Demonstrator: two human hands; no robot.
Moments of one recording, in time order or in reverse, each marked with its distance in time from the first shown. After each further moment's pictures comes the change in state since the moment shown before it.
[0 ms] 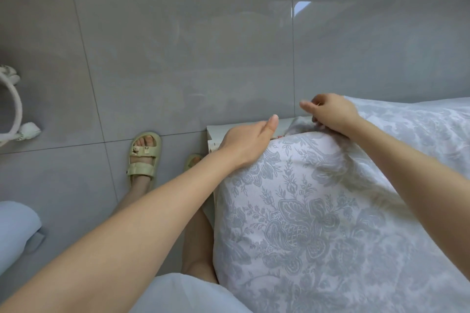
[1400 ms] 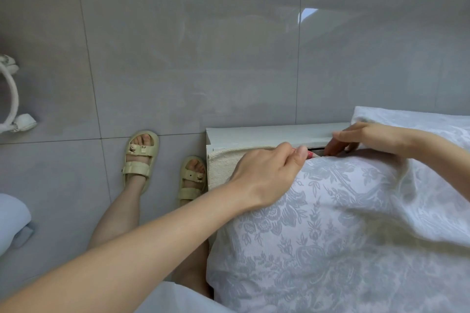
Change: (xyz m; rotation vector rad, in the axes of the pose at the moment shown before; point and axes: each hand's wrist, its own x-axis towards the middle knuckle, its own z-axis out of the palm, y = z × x) left_hand -0.048 0.039 -0.001 -0.064 -0.017 0.132; right_hand -0.038 0.027 -0.058 0.084 -0.577 -0.073
